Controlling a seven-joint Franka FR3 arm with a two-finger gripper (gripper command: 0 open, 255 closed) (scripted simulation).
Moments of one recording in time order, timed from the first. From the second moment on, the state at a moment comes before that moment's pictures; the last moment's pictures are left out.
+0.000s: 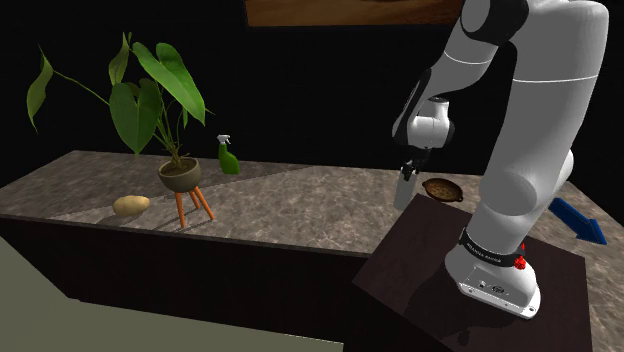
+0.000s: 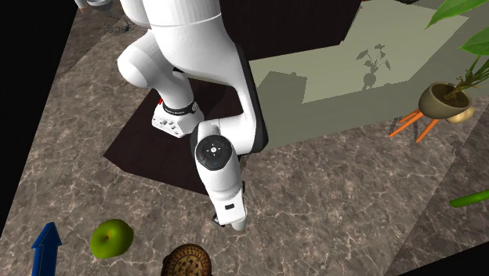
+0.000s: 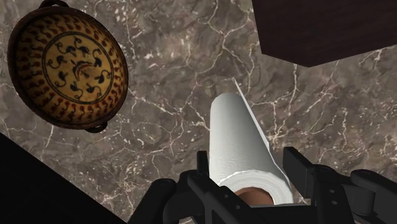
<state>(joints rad) -0.24 0.20 -0.46 -2.68 0.43 2.98 -0.88</state>
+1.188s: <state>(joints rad) -0.13 -0.12 -0.70 -2.71 -0.20 2.73 -0.42</state>
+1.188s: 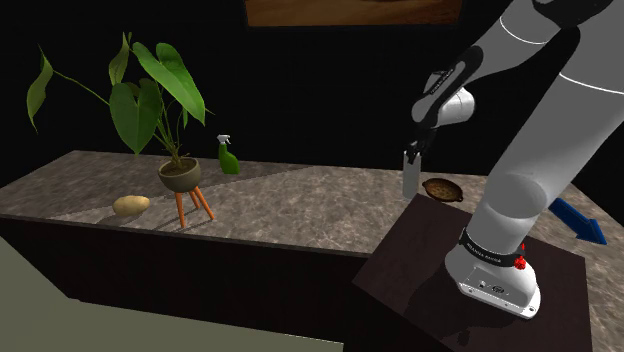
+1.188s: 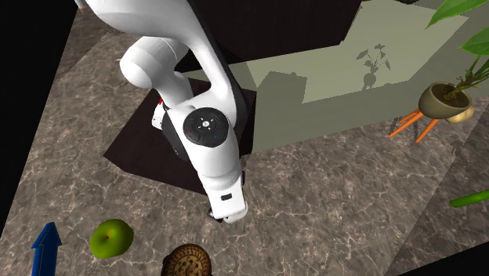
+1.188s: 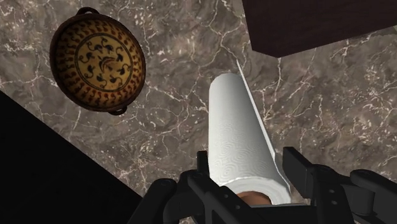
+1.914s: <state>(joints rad) -0.21 -0.26 -0.73 -2.62 -0.29 2.53 -0.46</state>
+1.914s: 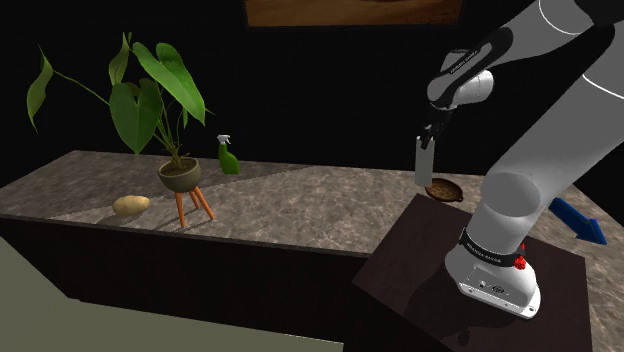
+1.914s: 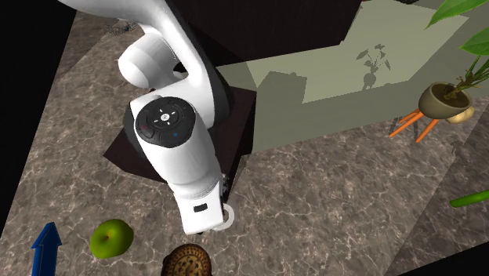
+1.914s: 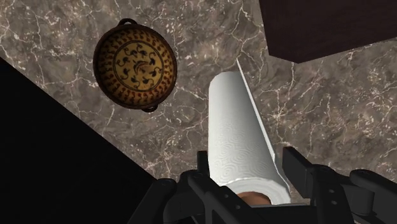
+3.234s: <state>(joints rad) -0.18 -0.04 -1.07 -2.29 0.02 2.39 -1.03</state>
